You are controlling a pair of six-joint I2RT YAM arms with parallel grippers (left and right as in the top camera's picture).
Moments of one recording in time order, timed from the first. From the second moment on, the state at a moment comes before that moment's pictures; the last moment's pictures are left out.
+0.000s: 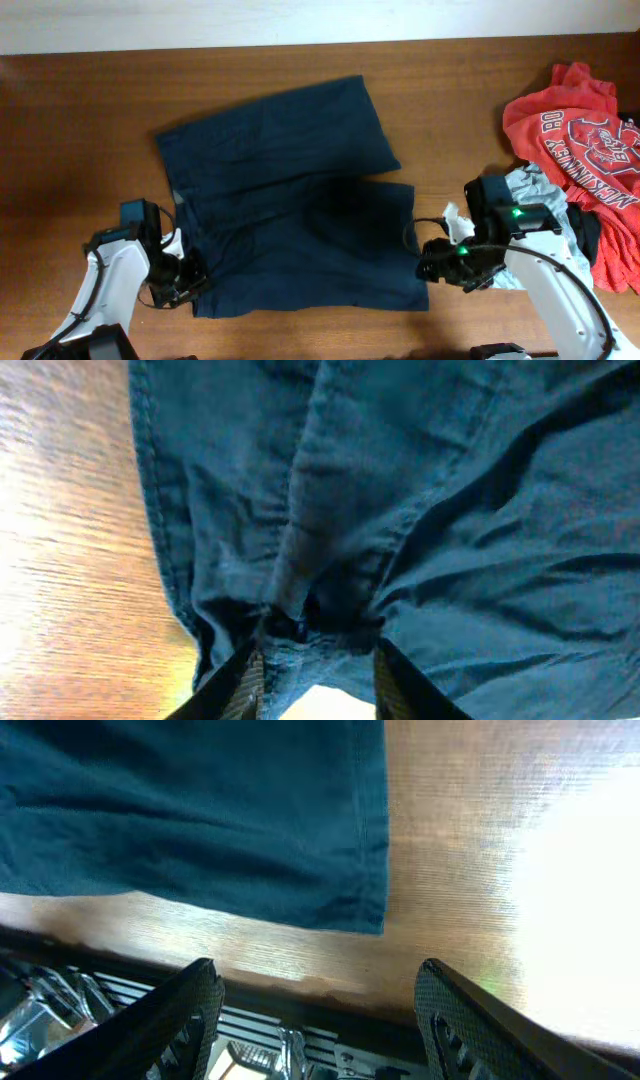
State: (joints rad) left arm 0.24 1.43 0.71 -0.98 0.25 -0.20; right arm 0.05 1.28 0.80 -1.14 -0.36 0.16
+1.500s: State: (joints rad) left arm 0.36 1.43 0.71 -1.17 0.30 -0.35; right arm 0.05 1.30 0.76 -1.11 -0.41 0.16
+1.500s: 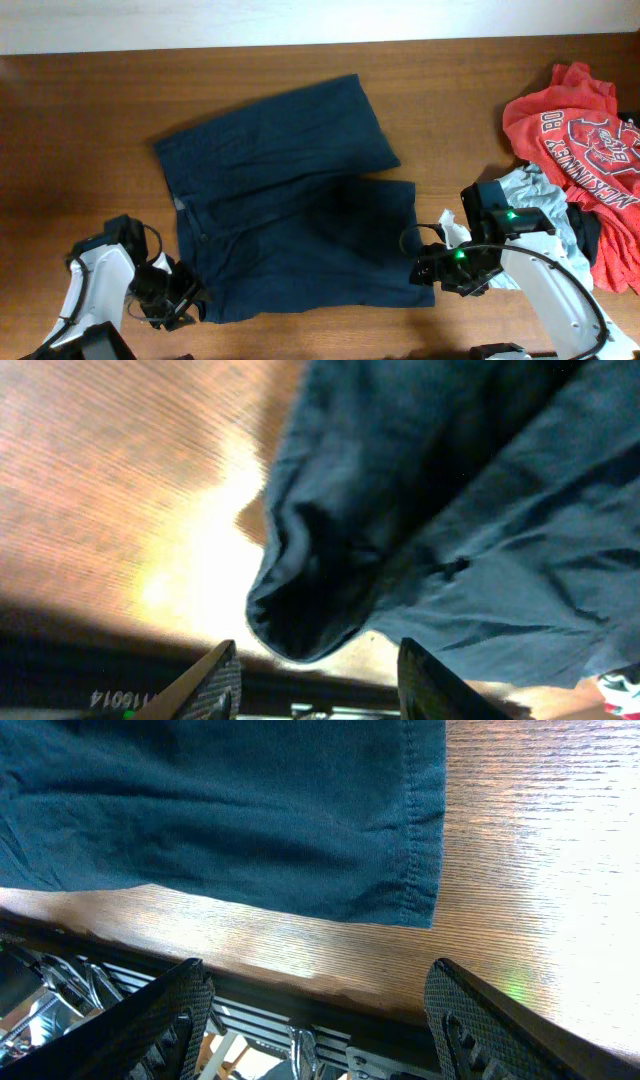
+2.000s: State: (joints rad) left arm 0.39 1.43 0.63 -1.06 0.28 -0.36; right arm 0.05 1.30 0.76 -1.09 -0.42 0.16
